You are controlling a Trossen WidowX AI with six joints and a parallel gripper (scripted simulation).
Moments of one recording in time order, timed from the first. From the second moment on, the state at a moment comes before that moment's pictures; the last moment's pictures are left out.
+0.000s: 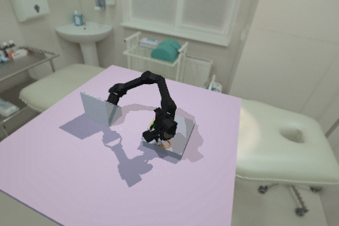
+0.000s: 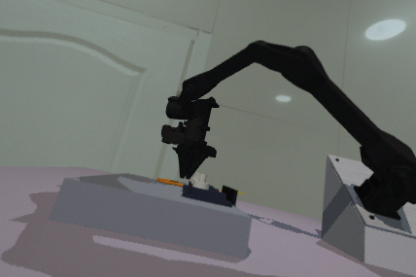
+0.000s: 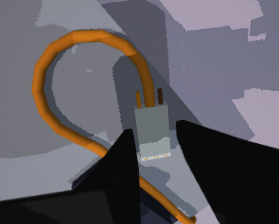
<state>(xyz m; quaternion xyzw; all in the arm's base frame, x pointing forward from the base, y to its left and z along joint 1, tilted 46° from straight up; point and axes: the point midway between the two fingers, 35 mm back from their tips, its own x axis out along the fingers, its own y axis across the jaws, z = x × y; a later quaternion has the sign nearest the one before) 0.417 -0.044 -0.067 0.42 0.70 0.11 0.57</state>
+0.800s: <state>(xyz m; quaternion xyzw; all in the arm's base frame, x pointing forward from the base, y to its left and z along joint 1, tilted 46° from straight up) 0.416 -0.035 -0.078 0.42 0.70 0.11 0.56</state>
